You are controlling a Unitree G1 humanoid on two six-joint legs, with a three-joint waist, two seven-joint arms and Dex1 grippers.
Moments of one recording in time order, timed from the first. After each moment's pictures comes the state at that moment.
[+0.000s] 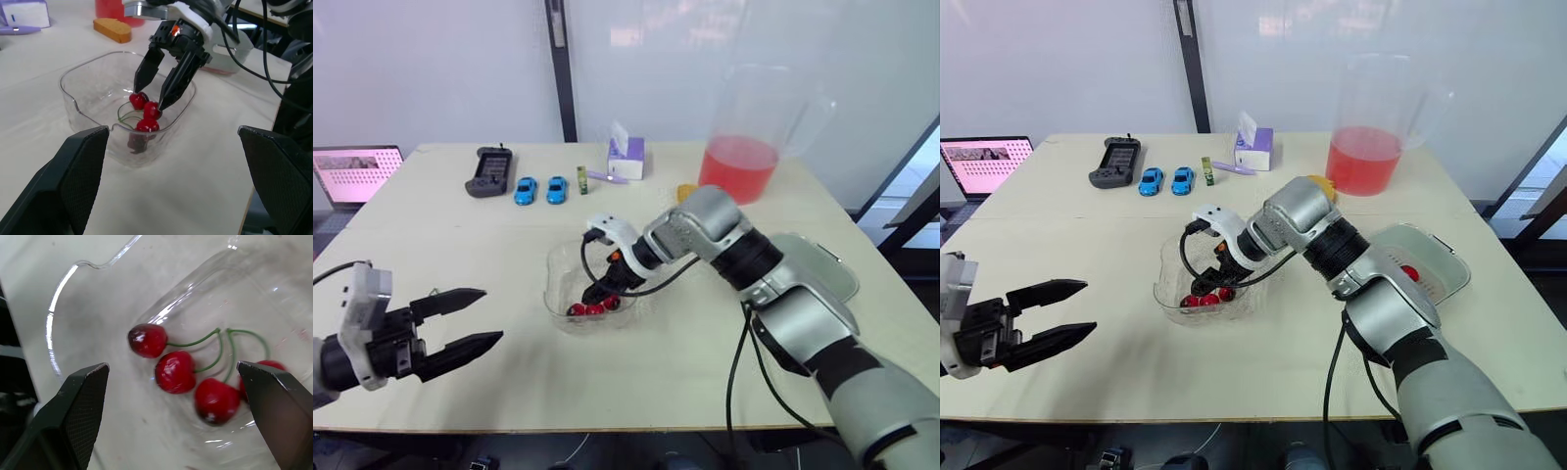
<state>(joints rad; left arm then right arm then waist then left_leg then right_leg) 0.20 0.87 0.69 -0.47 -0.95 0.65 -1.09 -1.36 -0.32 0.61 0.41 0.62 1.32 0.72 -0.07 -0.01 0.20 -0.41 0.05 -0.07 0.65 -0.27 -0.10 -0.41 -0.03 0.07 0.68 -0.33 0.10</state>
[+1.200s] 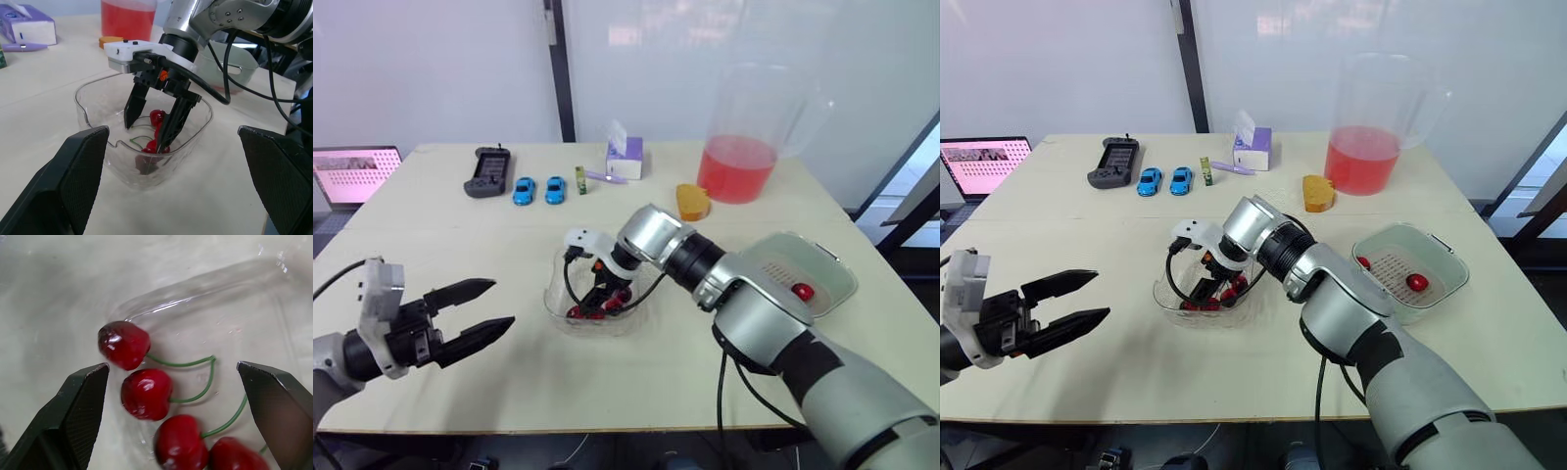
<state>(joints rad) 0.13 0.82 0.61 -0.45 -0.95 0.60 -1.02 -1.45 -0.11 0.74 0.82 0.15 1.00 1.13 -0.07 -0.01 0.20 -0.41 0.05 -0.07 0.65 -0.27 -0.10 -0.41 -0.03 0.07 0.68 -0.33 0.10</state>
